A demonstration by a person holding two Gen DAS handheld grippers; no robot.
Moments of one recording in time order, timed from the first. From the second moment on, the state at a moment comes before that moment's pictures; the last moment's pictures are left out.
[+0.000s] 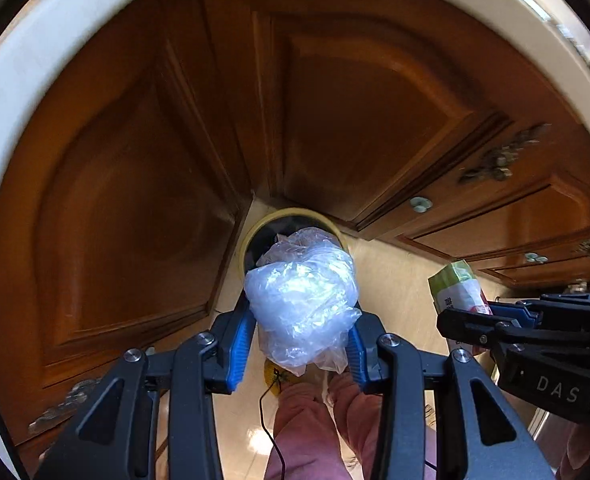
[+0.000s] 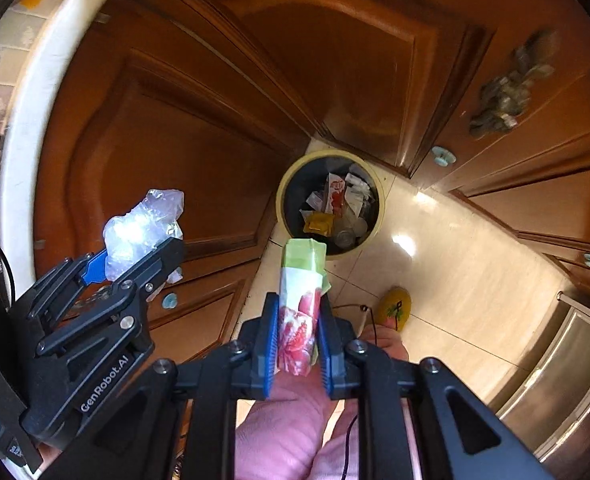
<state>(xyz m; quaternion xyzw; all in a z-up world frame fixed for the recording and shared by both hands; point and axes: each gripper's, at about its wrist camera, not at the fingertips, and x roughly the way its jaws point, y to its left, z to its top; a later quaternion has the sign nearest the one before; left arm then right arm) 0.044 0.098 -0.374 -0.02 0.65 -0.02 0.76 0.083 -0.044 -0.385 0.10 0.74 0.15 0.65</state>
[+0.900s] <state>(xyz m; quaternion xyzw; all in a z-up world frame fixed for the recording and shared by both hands) 0.075 0.130 -0.456 -0.06 0.67 -0.02 0.74 0.132 -0.025 -0.486 0.10 0.76 0.11 0.63</state>
